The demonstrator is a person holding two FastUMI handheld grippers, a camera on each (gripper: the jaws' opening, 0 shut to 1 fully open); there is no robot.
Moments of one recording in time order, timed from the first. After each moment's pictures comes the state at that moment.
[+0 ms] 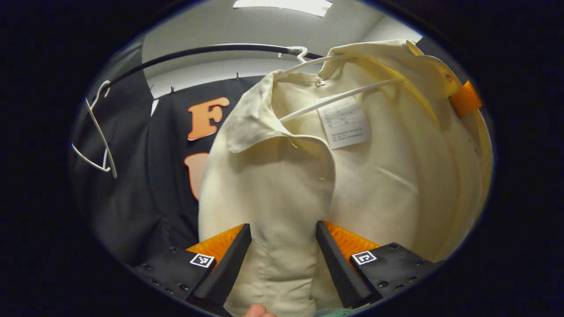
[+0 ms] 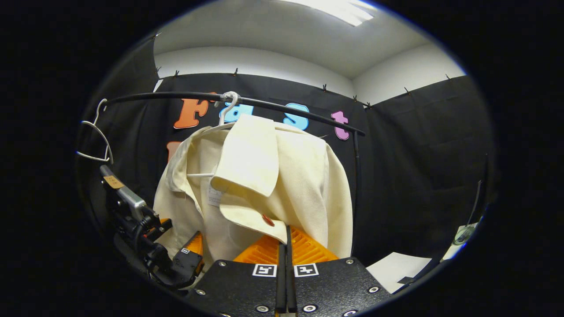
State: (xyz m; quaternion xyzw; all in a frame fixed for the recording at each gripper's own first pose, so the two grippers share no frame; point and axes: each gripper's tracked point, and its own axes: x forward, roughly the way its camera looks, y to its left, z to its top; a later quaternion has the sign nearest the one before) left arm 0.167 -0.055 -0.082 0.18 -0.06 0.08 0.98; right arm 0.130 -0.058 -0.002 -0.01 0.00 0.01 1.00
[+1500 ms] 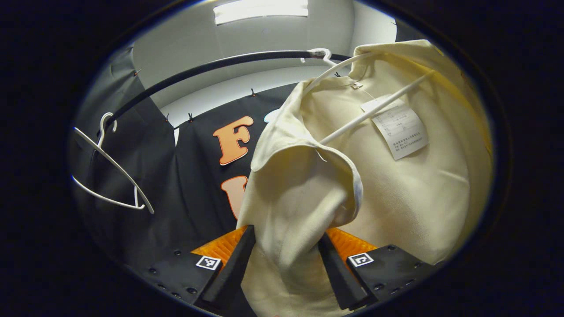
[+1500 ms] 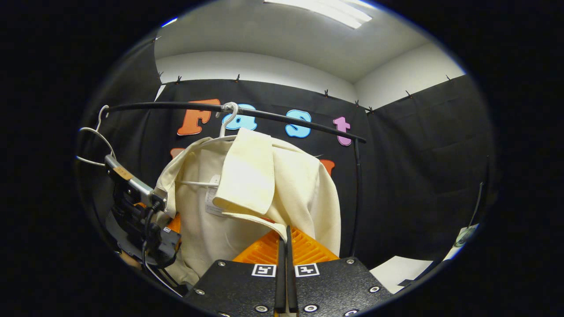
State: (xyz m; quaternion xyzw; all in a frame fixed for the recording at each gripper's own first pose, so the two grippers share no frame) left arm 0.173 -0.021 -0.045 0.24 -0.07 0.14 0.96; right arm 0.126 -0.064 0.015 -0.01 -0.02 0.02 1.00
